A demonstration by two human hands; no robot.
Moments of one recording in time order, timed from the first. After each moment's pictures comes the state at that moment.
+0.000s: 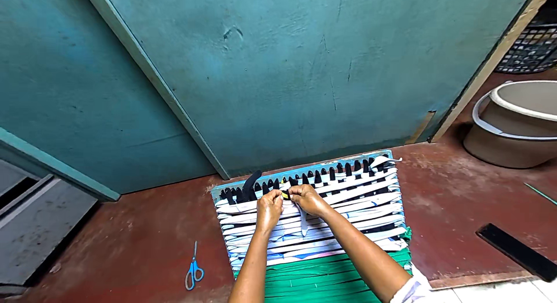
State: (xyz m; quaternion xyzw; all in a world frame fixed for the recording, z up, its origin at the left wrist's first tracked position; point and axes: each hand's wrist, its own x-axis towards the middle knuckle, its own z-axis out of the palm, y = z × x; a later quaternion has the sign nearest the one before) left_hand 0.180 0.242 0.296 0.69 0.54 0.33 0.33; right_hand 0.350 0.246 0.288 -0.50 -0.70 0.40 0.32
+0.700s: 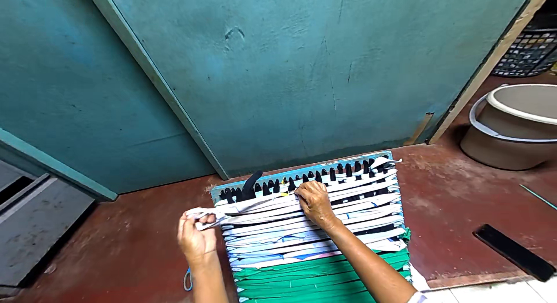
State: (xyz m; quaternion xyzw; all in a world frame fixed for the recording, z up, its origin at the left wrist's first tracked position) left_hand 0.059 0.217 0.322 0.28 0.32 0.81 0.39; right_hand 0.347 0.233 0.239 -0.49 -0.71 -0.09 0.50
